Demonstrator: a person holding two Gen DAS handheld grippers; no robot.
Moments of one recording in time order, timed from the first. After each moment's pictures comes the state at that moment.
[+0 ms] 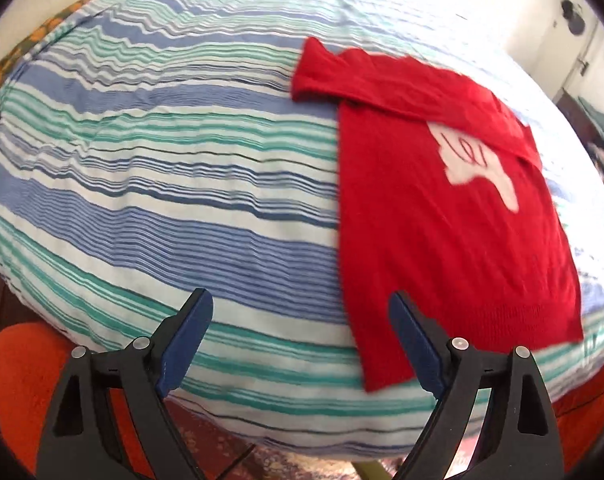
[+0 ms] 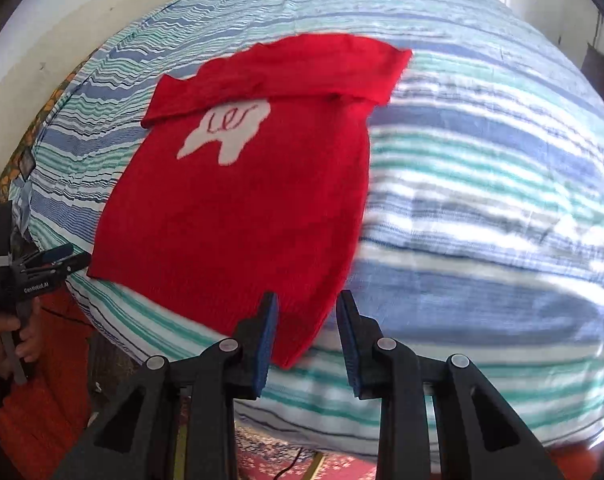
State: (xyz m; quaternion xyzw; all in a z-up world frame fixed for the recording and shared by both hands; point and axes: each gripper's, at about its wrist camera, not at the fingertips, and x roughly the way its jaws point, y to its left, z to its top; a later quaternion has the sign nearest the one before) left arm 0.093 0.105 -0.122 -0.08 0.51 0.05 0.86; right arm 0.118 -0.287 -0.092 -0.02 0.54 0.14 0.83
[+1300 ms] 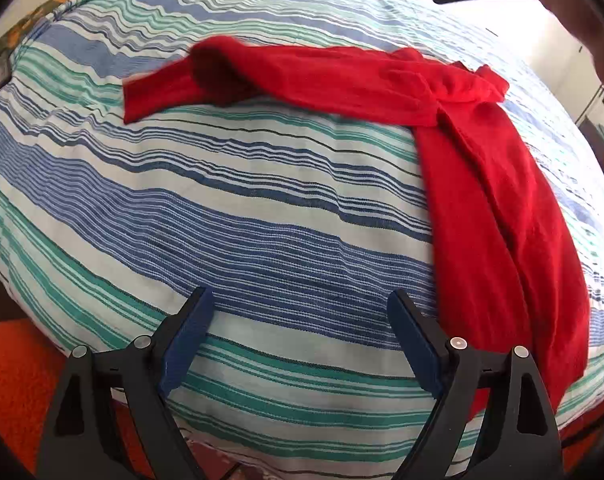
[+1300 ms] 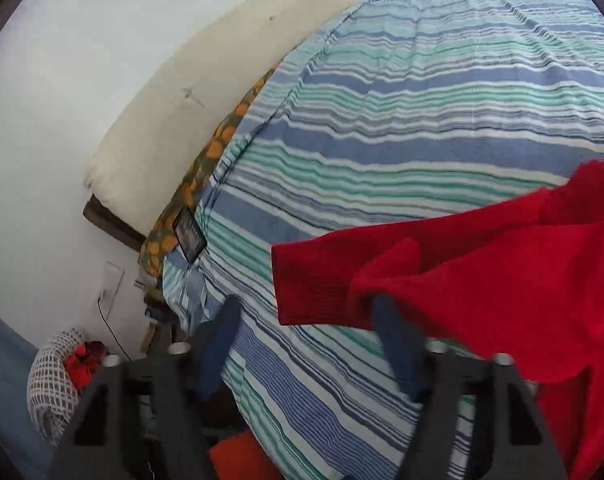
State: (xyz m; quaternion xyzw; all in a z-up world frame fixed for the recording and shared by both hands) left arm 0.098 0.144 -0.164 -0.10 0.51 0.07 0.85; right arm 0.306 0.129 -0.069 0.16 0.51 0.40 0.74
